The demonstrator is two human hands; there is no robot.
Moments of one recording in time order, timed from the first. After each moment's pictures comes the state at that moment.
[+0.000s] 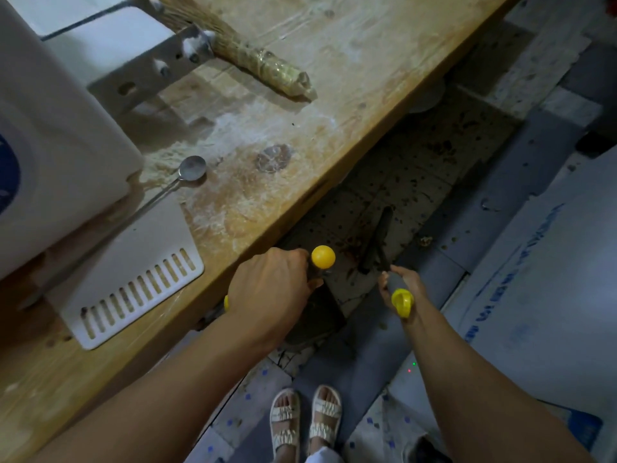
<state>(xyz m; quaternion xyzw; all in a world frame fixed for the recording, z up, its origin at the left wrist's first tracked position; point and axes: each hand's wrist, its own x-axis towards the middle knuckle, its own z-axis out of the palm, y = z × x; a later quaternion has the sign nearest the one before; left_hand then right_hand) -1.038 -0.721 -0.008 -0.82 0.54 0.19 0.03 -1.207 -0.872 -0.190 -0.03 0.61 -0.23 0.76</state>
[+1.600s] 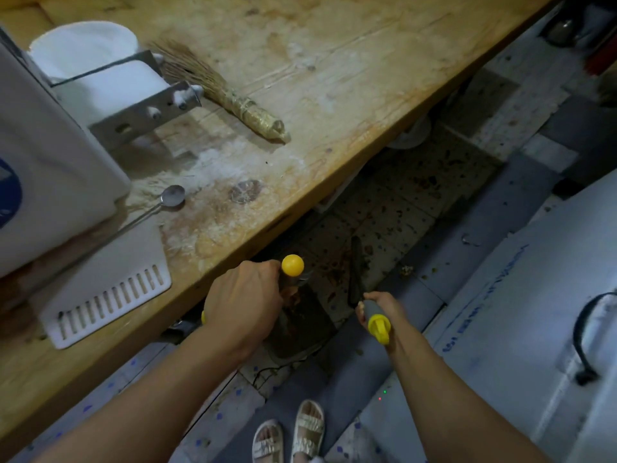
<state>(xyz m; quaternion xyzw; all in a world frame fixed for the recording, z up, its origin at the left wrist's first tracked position) -1.071 -0.741 0.023 -0.86 0.48 0.18 0.00 -1.246 -0.888 -0.150 -0.27 0.65 -0.10 0.70</state>
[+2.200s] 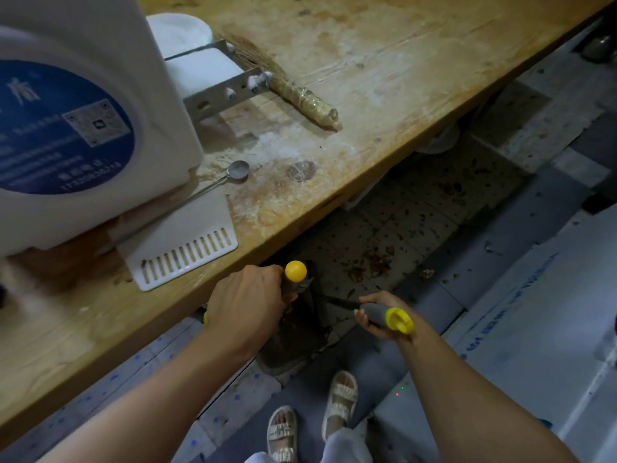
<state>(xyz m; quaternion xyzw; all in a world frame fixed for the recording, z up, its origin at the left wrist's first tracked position) -1.053 -0.651 0.026 -0.87 0.45 0.17 0.00 -1.208 -0.827 -0.136 -0.17 0.58 0.06 0.79</state>
